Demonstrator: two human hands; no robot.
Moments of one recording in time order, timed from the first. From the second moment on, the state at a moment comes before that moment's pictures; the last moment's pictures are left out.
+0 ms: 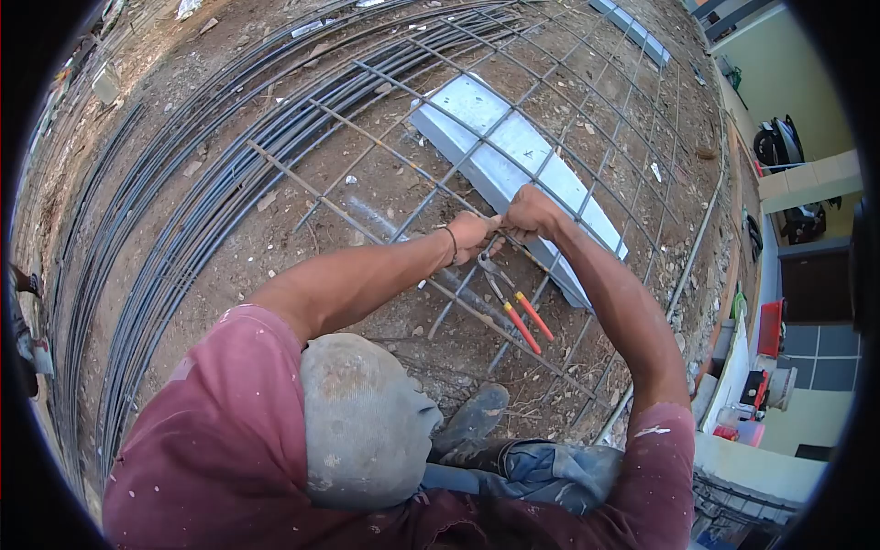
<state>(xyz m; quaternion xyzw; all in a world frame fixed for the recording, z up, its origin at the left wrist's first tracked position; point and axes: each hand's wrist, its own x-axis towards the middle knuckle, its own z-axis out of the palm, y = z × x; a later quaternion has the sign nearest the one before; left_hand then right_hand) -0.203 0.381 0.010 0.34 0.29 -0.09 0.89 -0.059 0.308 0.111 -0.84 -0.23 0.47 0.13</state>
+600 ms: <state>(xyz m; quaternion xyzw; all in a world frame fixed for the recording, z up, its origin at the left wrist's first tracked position) -0.204 0.396 0.015 0.36 0.26 -0.12 0.89 -0.102 0.265 0.127 -0.73 -0.67 0.11 -0.06</state>
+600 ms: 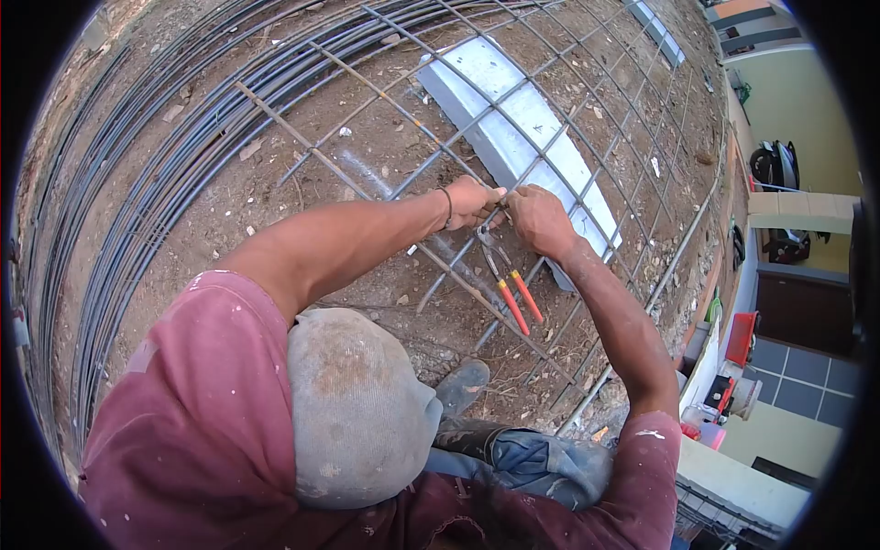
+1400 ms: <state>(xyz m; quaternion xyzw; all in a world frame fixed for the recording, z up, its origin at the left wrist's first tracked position) -0.210 0.375 0.009 0.36 0.30 0.00 0.88 -0.082 0.317 0.097 -0.88 0.11 0.43 0.16</state>
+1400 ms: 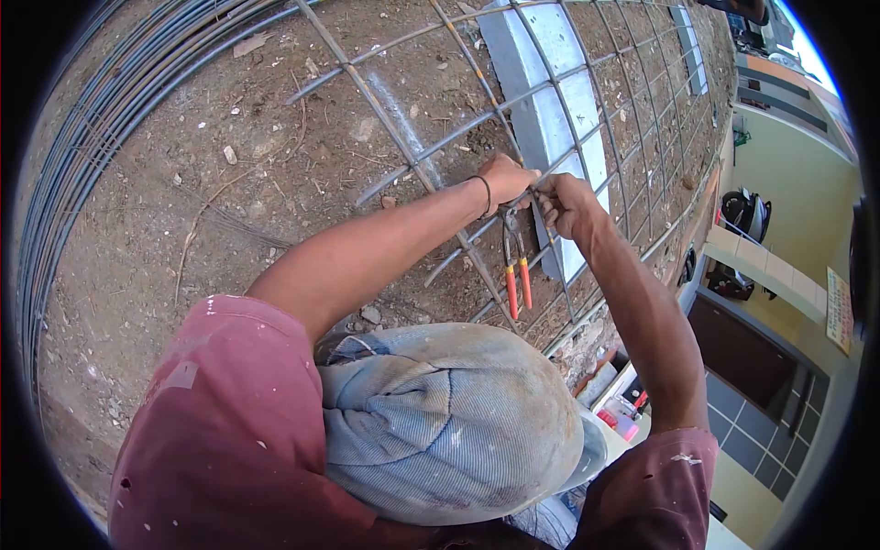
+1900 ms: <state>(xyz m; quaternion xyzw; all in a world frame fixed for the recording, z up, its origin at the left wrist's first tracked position) -0.208 0.375 0.004 0.32 0.29 -0.03 0.90 -0.089 0.298 0.146 -0.64 -0.74 0.14 -0.18</state>
